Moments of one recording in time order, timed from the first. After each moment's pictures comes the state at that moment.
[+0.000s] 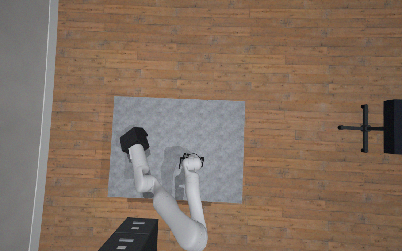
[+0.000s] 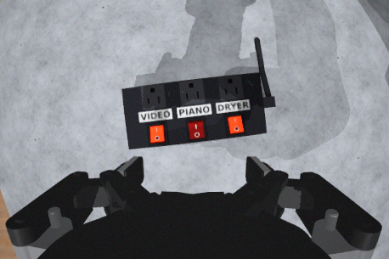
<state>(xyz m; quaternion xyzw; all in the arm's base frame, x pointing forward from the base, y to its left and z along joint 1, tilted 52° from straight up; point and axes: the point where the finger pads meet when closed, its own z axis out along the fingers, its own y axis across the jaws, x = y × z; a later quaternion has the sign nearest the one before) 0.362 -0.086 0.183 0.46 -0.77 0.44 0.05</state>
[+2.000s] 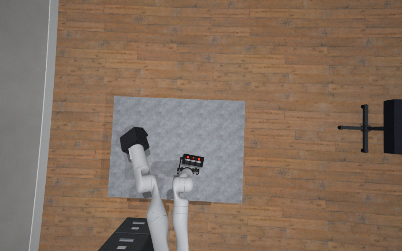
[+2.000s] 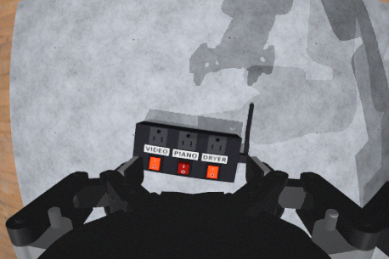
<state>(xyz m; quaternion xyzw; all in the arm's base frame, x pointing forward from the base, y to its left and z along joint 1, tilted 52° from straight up) 0.288 -0.092 0.255 0.57 -0.70 0.43 0.08</state>
